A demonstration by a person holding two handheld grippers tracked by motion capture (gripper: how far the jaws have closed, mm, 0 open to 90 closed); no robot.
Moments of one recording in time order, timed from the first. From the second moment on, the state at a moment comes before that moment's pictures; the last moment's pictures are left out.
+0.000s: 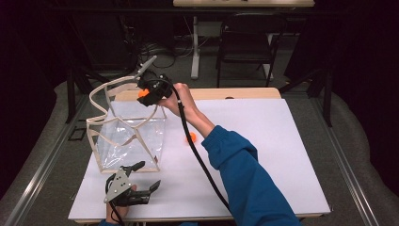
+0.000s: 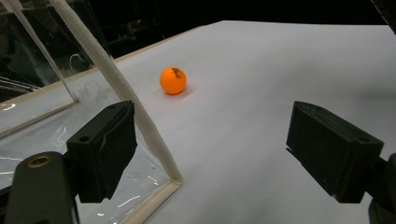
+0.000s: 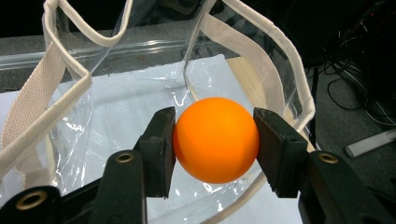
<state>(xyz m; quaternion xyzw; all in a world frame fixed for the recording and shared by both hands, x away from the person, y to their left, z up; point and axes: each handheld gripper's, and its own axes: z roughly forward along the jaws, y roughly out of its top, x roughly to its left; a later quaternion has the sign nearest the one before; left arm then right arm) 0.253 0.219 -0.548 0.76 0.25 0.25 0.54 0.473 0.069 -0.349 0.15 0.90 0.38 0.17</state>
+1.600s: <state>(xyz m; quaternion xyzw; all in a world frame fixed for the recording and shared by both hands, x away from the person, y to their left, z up) 0.253 0.218 -0.547 0.76 0.25 0.26 0.54 0.469 0.087 -0.364 0.15 0.91 0.35 0.14</state>
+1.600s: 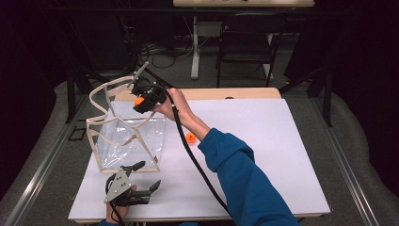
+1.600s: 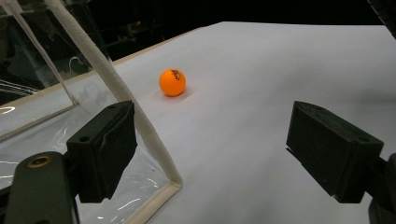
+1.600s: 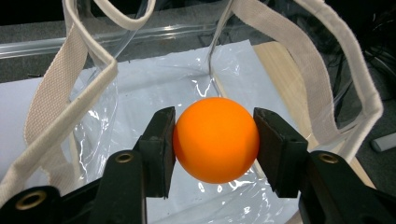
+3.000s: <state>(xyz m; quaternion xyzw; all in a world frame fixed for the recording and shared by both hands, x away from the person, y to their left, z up) 0.252 0.217 -0.547 0.76 0.24 0.25 0.54 0.462 0.066 -0.361 0.15 0.91 0.37 0.10</state>
